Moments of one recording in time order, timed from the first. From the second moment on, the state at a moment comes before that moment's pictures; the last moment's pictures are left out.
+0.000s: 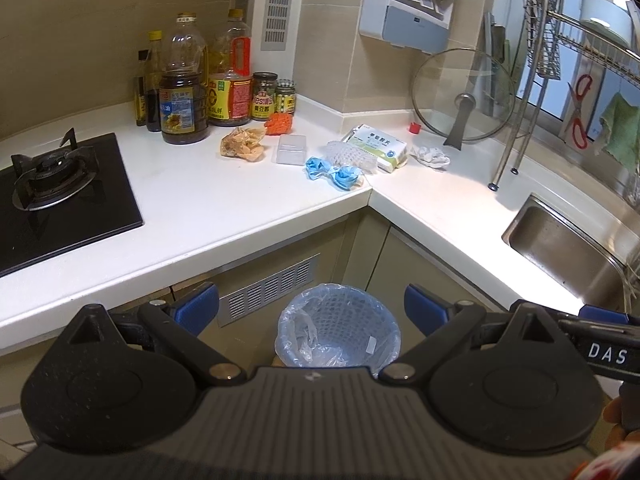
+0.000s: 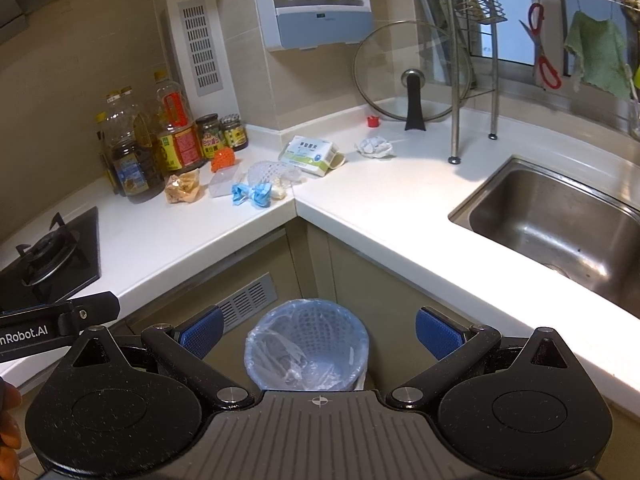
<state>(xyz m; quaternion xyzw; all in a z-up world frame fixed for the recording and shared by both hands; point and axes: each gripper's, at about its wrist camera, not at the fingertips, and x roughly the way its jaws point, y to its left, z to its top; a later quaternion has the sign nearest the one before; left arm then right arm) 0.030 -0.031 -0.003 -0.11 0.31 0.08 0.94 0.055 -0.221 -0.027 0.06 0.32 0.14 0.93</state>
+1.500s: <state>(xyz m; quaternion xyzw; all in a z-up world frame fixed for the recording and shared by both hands) 0.304 -0.003 -0.064 -0.13 0.27 0.05 0.95 0.333 -0.200 -0.067 0.05 0.31 0.21 0.93</state>
